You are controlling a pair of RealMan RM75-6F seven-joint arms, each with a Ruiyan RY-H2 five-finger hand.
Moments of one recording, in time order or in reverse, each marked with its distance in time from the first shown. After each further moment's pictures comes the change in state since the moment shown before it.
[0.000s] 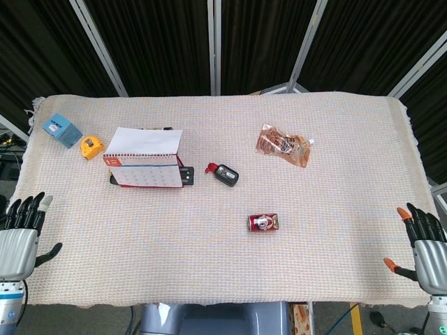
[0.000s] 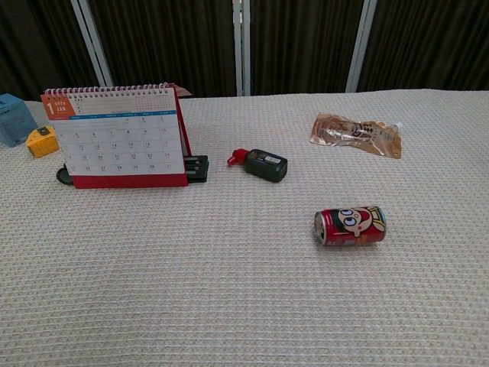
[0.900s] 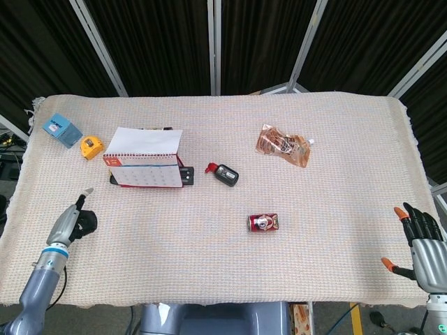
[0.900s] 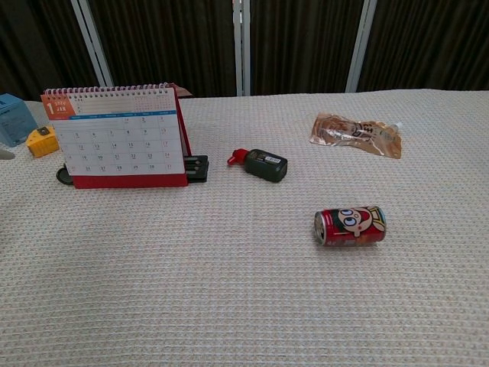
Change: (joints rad) left arm -0.265 -0.032 -0.228 -0.123 -0.726 -0.623 -0.309; right arm 0.009 0.009 -0.001 -0.006 -0.003 -0.015 0.027
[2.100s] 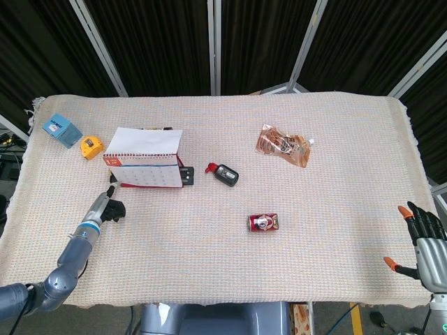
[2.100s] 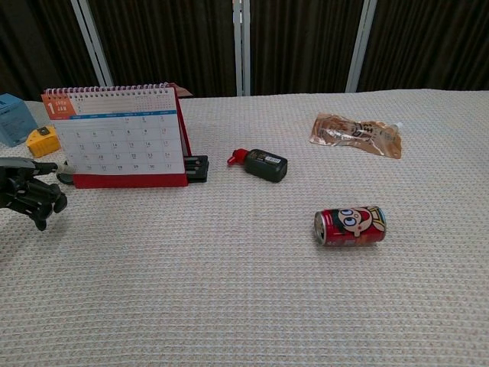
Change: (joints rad) left arm -0.295 -0.135 0.000 0.181 -0.426 -0.124 0.060; right arm 0.001 0.012 0.005 0.001 0.014 -0.007 0.038
